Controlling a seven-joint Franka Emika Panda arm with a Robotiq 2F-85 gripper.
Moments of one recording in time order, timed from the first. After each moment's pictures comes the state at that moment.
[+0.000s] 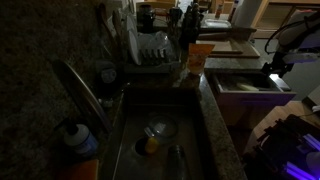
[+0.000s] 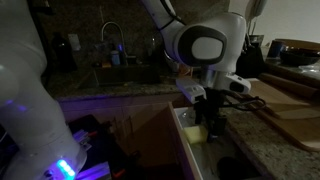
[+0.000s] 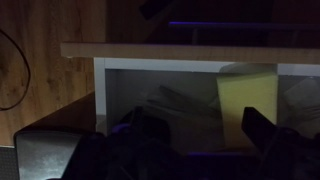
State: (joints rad) arm -0.30 0.16 -0.34 -2.40 -0.08 2.45 0.02
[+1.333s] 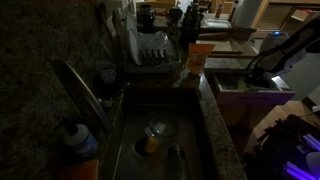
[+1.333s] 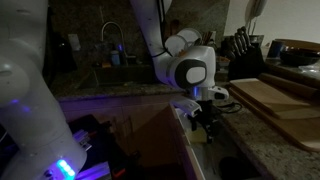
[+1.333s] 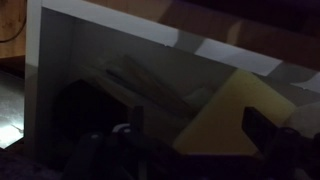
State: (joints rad) arm -0.18 0.39 -0.32 -2.40 -0.25 2.78 0.07
